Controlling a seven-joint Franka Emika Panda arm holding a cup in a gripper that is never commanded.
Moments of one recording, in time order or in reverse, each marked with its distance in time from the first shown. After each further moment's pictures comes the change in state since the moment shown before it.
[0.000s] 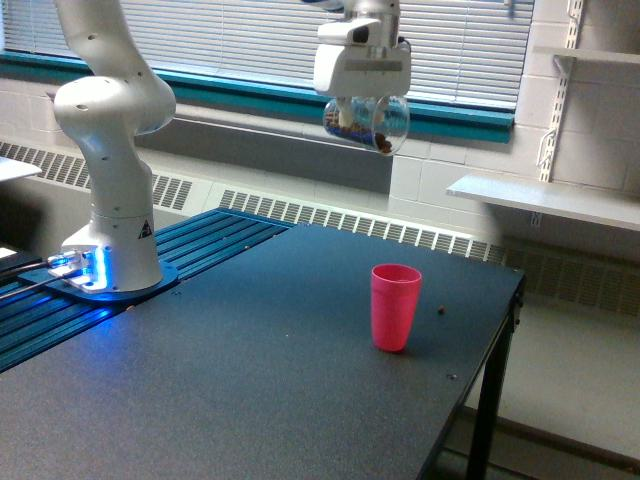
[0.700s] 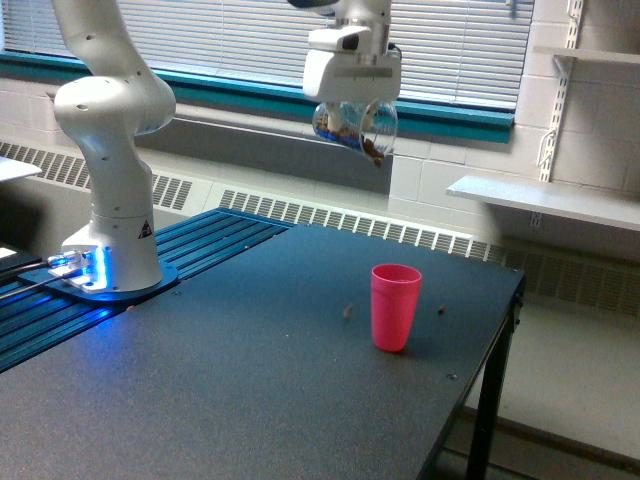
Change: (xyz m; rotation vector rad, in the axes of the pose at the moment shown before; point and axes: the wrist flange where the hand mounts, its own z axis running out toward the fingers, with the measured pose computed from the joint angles) arm -0.006 0.012 -0.002 -0.029 -0.005 0.002
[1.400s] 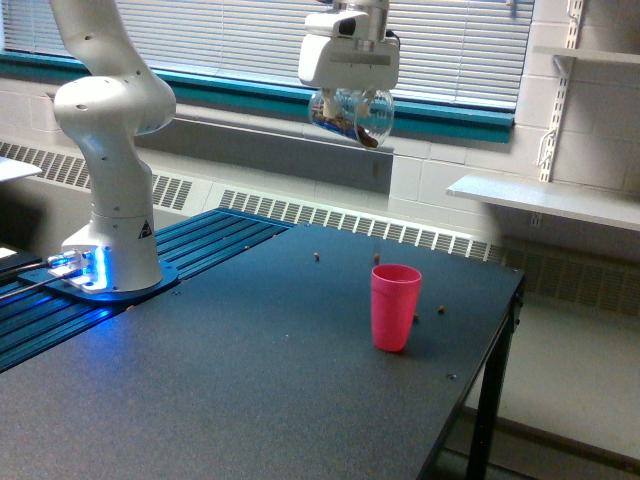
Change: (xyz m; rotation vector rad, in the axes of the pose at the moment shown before) arm 0.008 0.007 -0.019 -0.029 0.006 0.016
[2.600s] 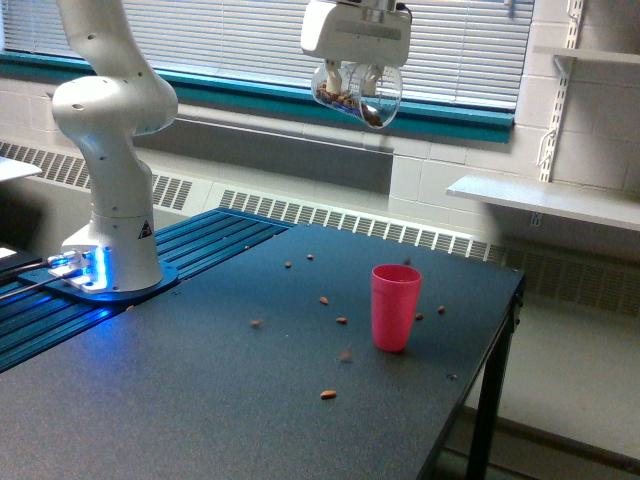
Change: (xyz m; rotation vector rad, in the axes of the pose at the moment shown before) arm 0.055 -0.007 -0.036 -0.030 -0.016 0.023
